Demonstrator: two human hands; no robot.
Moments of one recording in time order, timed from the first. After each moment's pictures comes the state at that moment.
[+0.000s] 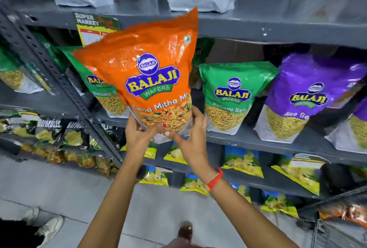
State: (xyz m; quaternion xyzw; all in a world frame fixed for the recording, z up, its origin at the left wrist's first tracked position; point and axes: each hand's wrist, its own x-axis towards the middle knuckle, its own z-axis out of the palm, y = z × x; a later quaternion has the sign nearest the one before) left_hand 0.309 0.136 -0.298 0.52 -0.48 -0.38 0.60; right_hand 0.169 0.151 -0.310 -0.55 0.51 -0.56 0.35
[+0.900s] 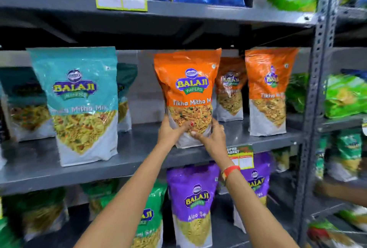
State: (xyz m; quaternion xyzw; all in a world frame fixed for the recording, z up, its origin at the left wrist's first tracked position) left_hand -0.022 0.045 -0.033 0.31 -0.70 -0.37 0.52; right_hand -0.139 0.125 -0.059 -0.47 0.59 -0.65 0.04
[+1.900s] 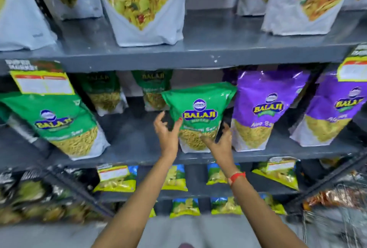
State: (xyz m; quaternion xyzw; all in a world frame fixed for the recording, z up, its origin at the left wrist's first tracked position) left_hand 0.148 0.039 -0.307 0.49 -0.49 -0.40 0.60; right_hand 0.018 0.100 -0.334 -0.39 0.67 -0.56 0.29
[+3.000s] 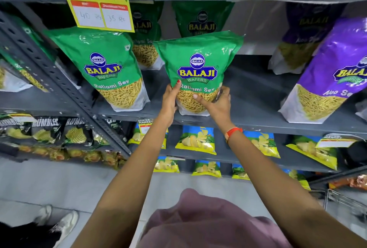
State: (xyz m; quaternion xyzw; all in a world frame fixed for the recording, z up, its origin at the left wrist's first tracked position) left_hand 0.297 0.005 -0.338 0.52 -0.40 -0.59 0.47; right_hand 0.156 0.035 -0.361 -0.42 0.66 -0.53 0.33
